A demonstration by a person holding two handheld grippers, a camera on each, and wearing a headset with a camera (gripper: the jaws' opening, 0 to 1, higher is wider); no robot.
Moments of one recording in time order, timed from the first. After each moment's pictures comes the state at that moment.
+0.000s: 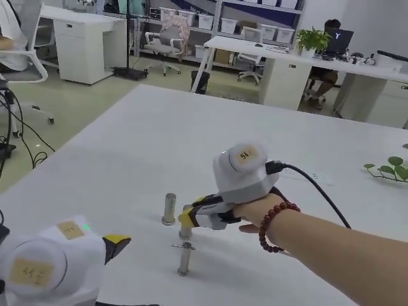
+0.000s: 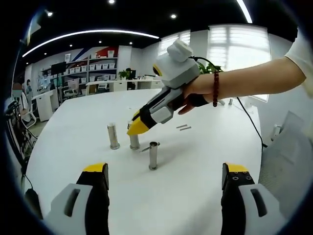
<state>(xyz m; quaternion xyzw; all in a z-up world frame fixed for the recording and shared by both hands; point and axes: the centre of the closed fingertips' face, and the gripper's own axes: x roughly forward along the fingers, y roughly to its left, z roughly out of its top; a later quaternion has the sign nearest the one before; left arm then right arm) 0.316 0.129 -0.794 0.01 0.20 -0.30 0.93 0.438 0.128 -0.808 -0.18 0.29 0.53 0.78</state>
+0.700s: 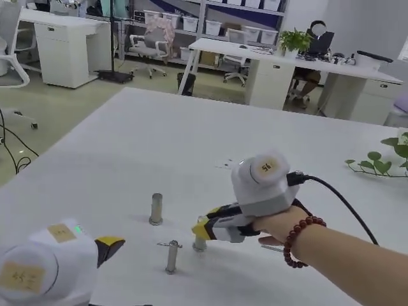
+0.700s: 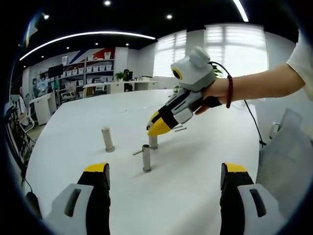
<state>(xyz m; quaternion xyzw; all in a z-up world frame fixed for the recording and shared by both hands) 0.311 0.118 -0.790 0.02 0.20 -0.32 0.93 0.413 0.078 -0.808 -0.19 0.29 0.51 0.79</state>
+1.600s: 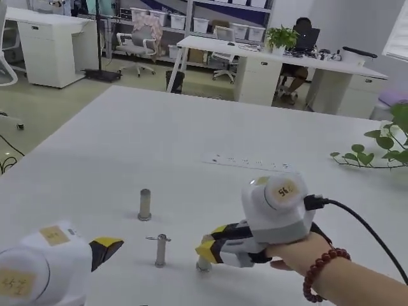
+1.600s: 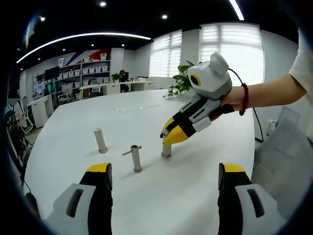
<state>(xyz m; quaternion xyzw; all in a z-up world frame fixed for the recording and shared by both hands) 0.299 0.103 -0.788 0.02 0.20 -0.33 0.92 0.367 0.047 -0.814 -0.17 0.29 0.50 0.80</state>
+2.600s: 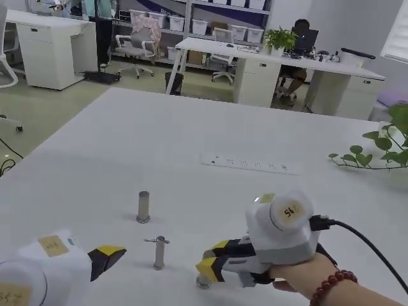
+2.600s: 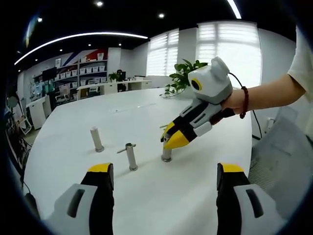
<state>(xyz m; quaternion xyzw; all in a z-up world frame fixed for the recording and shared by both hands) 0.292 0.098 -0.790 0.03 0.20 -0.34 0.92 0.356 0.043 -0.824 -0.15 0.29 0.50 0.80</state>
